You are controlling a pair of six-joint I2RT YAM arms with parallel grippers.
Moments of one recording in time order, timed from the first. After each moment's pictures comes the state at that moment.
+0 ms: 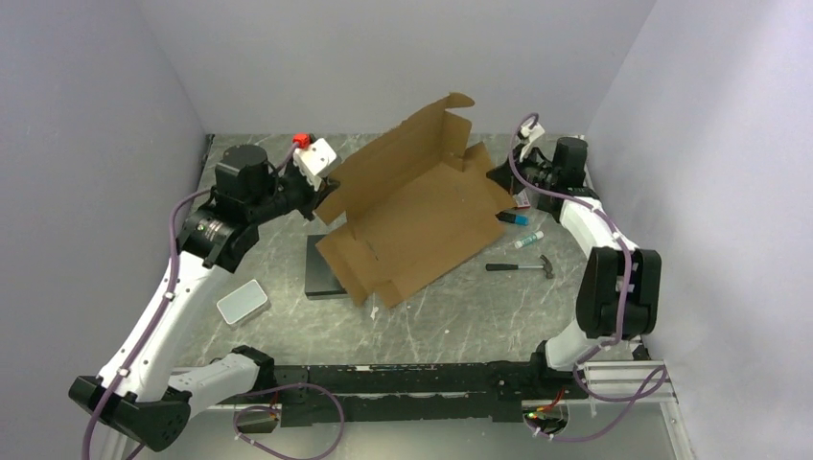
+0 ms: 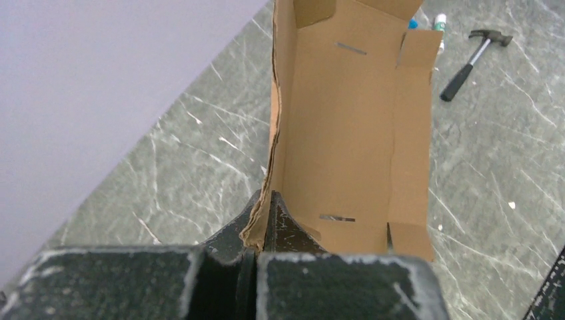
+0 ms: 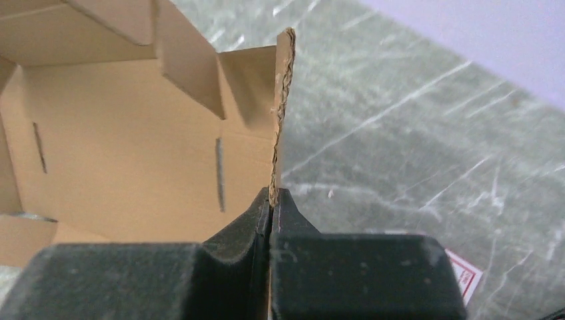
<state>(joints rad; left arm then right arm) -0.42 1.05 1.27 -0.52 0.38 0.34 -0.06 1.62 1.12 0.02 -0.85 -0.24</state>
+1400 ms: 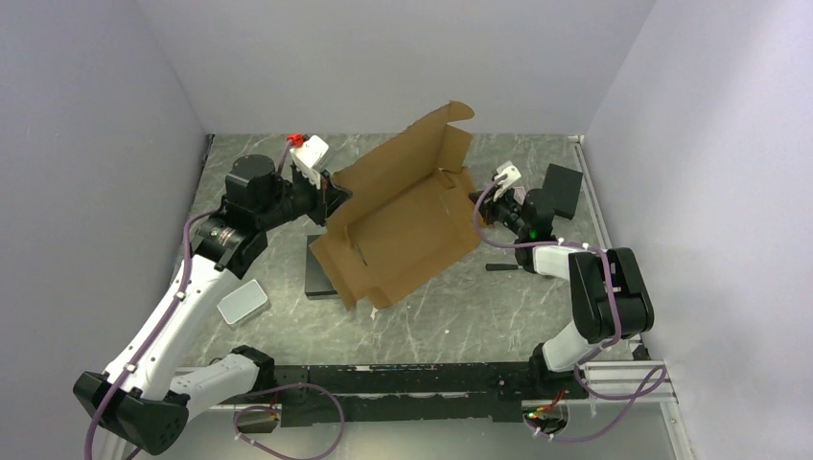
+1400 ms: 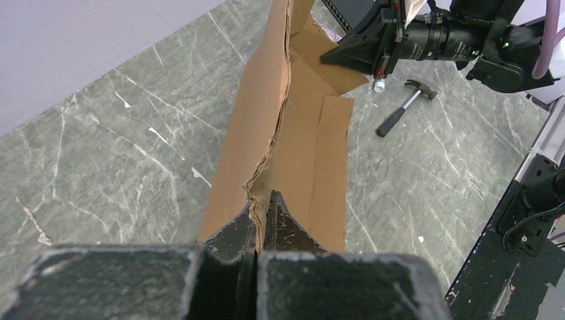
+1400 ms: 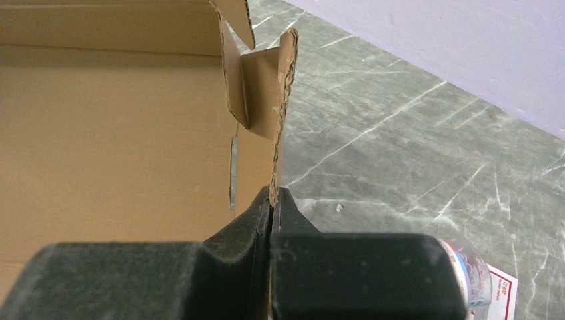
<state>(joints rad) -0.43 1.04 1.17 -0.37 0.42 0.03 0.12 1.57 0.61 0.84 -0.55 -0.13</state>
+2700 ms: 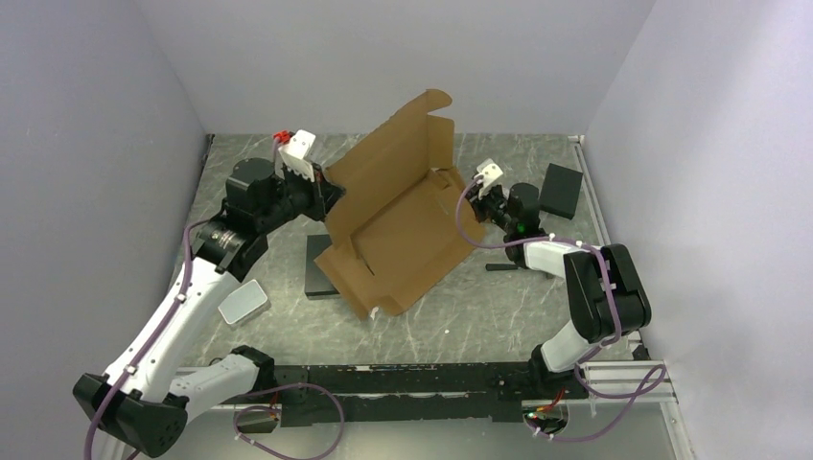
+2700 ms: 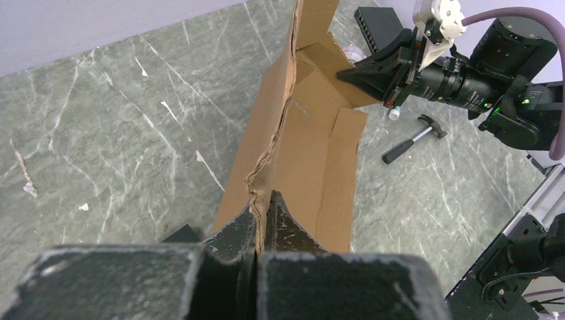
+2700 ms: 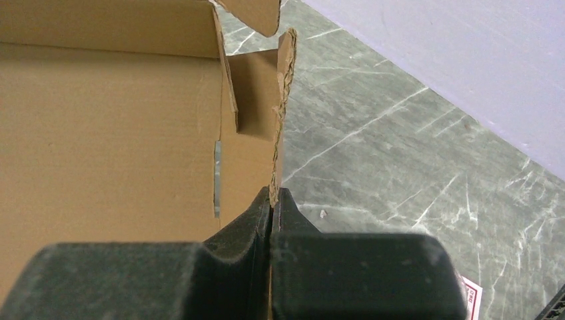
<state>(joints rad) -0.43 1.04 1.14 -0.35 0.26 -0.15 0.21 1.59 0.68 0.72 -0.41 -0.29</state>
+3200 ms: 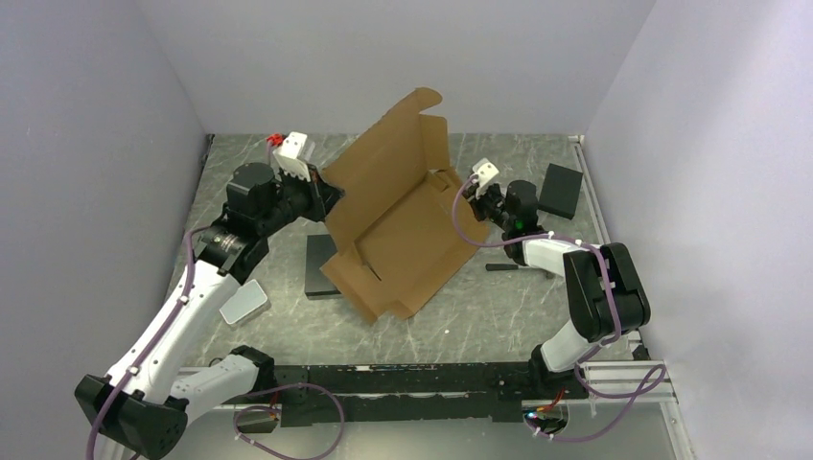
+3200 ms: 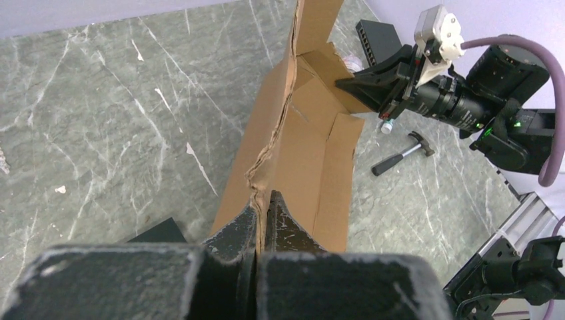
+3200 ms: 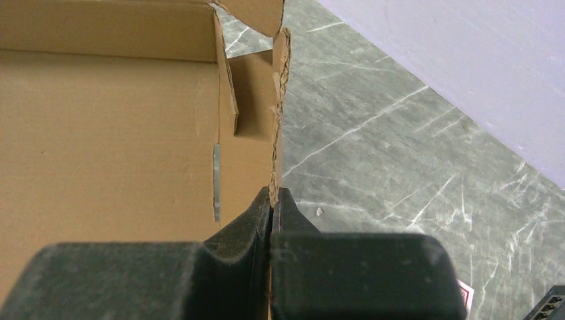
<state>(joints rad) -0.41 1.02 1.08 -0.30 0.24 -0.27 0.22 1.59 0.71 0.66 -0.40 -0.33</state>
